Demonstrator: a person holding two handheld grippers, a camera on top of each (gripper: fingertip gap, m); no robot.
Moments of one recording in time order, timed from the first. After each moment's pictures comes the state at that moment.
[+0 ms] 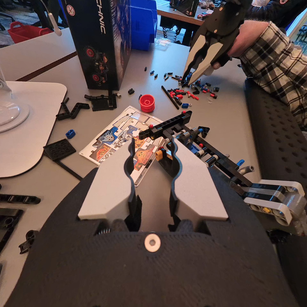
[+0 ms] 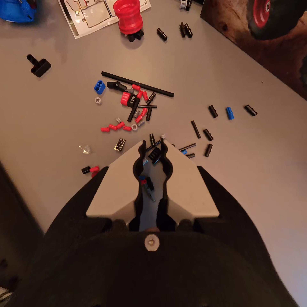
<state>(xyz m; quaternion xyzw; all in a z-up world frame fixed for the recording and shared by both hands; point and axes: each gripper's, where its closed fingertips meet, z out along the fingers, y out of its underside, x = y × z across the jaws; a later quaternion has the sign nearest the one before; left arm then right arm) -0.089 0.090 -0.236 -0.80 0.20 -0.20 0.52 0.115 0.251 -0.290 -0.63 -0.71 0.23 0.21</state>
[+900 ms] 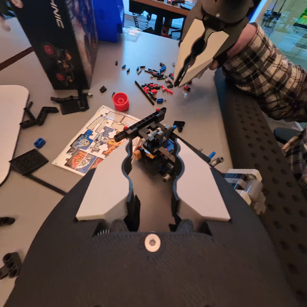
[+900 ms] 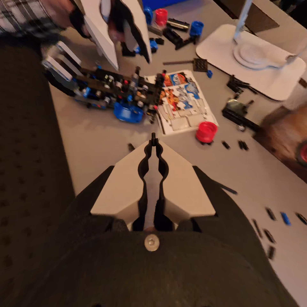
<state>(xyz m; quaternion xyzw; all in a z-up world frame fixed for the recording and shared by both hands) -0.065 0.072 -0.229 -0.80 0.26 -0.25 0.48 0.038 0.129 -0.231 -0.53 -0.72 0.35 0.29</state>
